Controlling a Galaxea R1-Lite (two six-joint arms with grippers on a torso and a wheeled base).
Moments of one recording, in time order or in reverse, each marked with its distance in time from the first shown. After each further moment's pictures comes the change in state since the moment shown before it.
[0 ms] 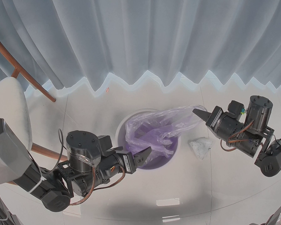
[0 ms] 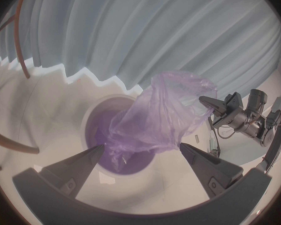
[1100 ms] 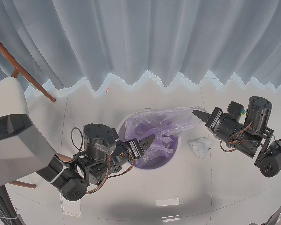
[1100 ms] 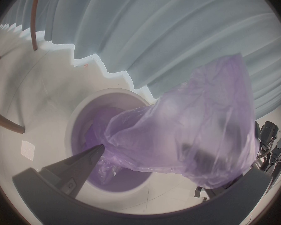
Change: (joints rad) left arm 0.038 0.148 -0.167 0.001 -0.006 -0.229; right arm 0.001 0.005 0.005 -0.002 0.000 0.007
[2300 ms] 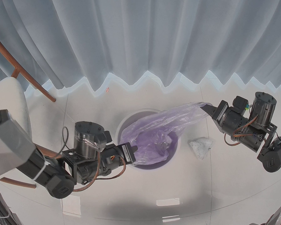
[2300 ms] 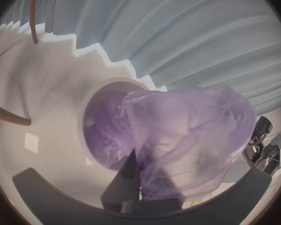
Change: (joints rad) left arm 0.030 -0.103 0.039 0.182 -0.107 -0.011; right arm -0.063 -0.009 -0.014 -0.029 0.052 0.004
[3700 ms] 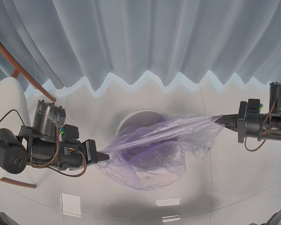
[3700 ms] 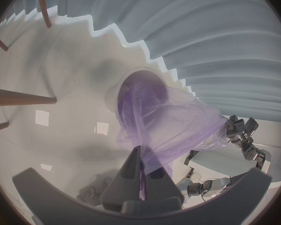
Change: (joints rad) left arm 0.179 -0.341 -0.093 0.738 -0.278 0.038; right arm -0.144 -0.232 -0.130 0.673 0.381 0.106
